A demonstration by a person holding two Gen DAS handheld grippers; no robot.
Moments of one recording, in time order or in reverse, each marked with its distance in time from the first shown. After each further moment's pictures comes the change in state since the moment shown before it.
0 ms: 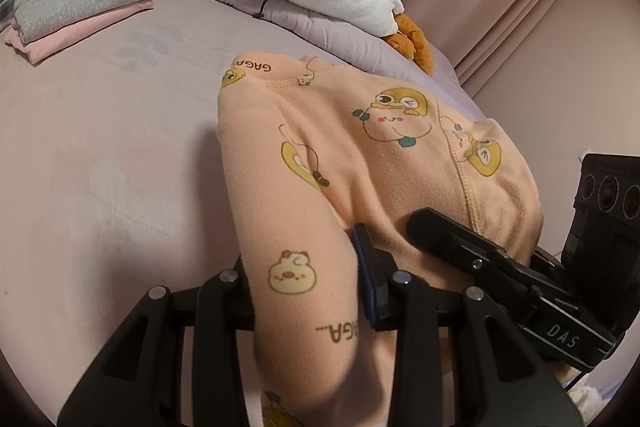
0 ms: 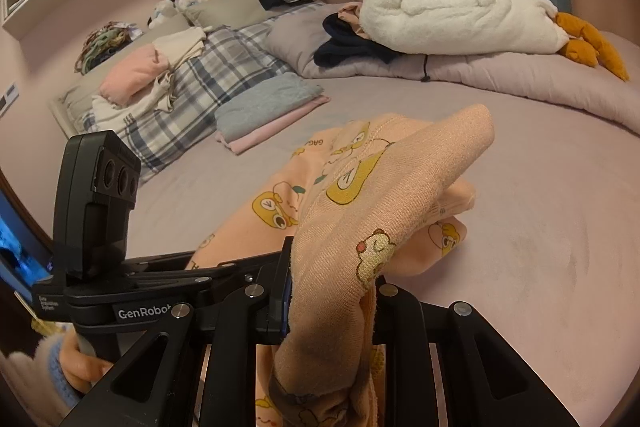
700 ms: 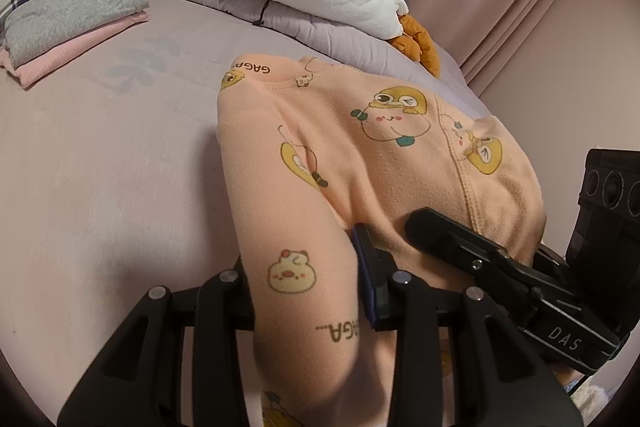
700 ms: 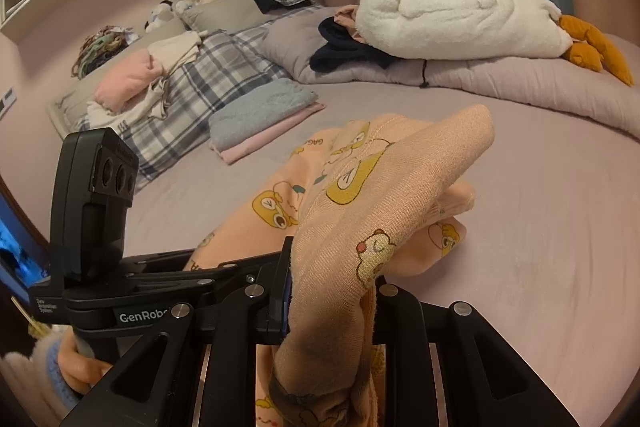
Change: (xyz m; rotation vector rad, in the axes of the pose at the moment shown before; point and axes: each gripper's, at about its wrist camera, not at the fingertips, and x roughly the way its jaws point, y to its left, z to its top) left arm 0.015 0.003 0.020 0.038 -0.003 0.027; right arm 0.012 -0.009 0.011 -0.004 -0.012 0.001
